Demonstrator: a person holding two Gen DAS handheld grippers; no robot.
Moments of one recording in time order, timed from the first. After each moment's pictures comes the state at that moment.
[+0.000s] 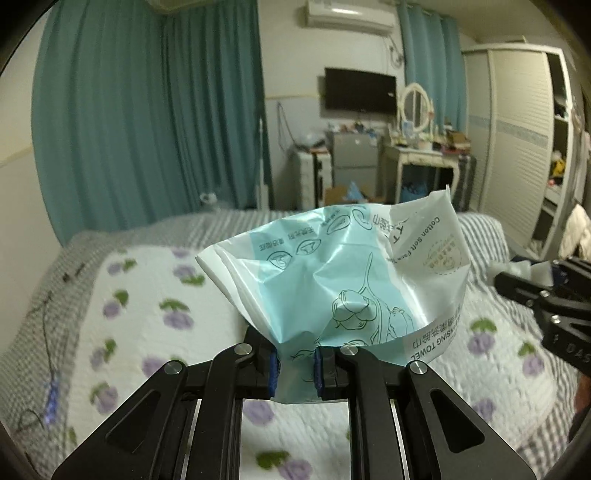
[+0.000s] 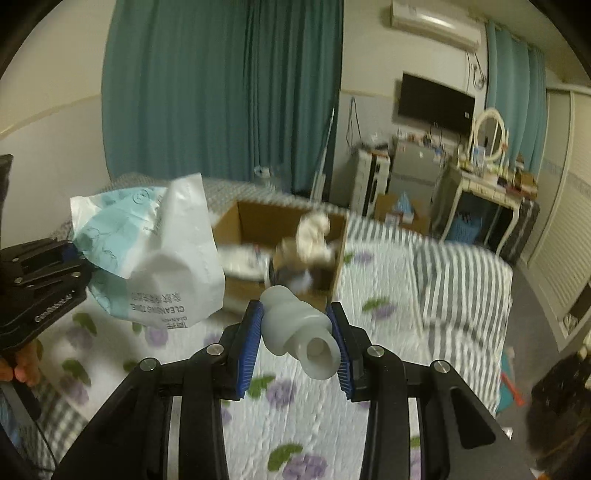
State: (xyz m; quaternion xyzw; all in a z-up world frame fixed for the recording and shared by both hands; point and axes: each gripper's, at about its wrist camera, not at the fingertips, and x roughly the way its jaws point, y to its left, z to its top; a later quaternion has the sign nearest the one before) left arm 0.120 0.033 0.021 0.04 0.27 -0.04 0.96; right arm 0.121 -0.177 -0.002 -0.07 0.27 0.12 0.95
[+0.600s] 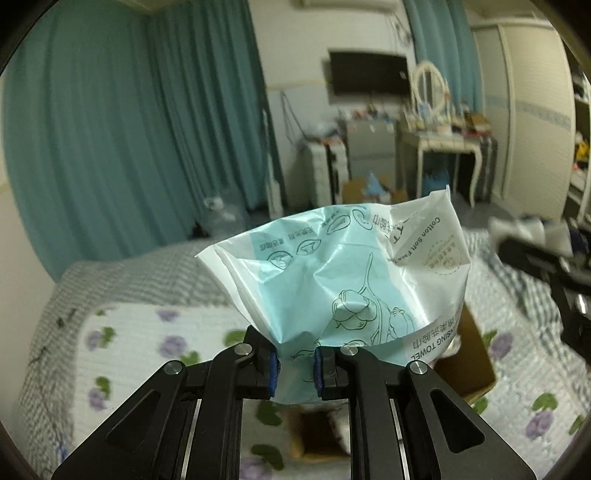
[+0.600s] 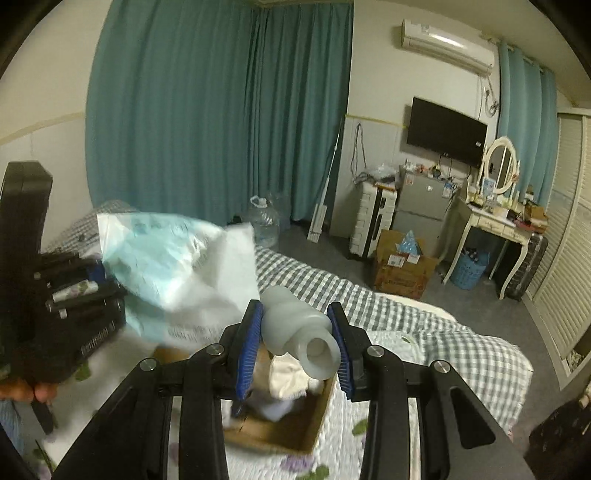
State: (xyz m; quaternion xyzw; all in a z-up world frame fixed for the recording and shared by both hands) left arm 0.299 0.014 -0.003 0.09 0.32 -0.03 0.94; right arm 0.308 -0.142 0.010 -0.08 0.26 0.13 0.95
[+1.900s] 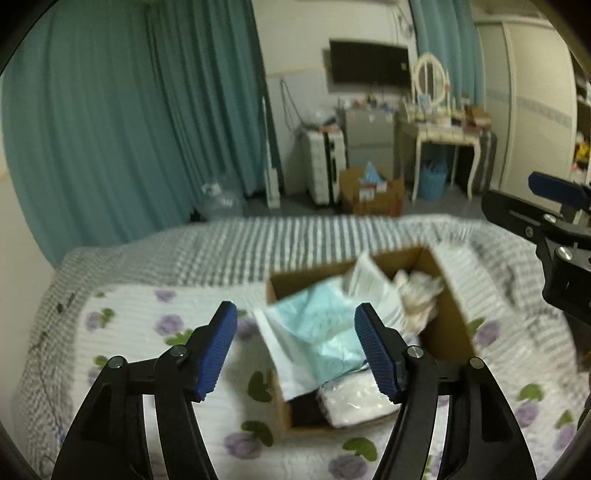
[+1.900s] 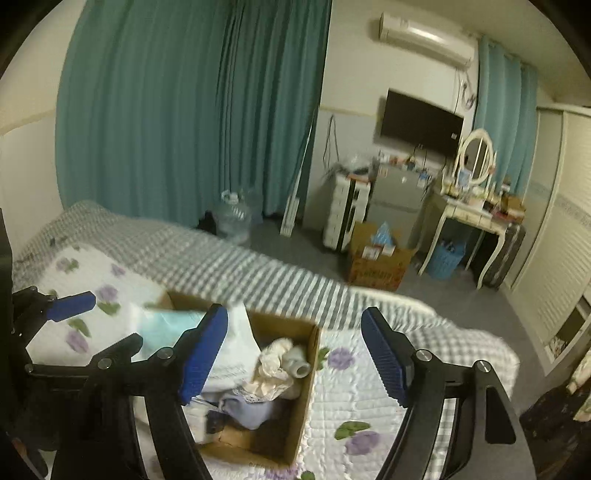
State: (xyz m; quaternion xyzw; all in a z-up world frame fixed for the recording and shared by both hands) left arm 0.262 0.007 0.034 0.07 0.31 -0.02 0.95; right arm 0.286 -0.153 0.050 -0.08 0.24 0.07 0.97
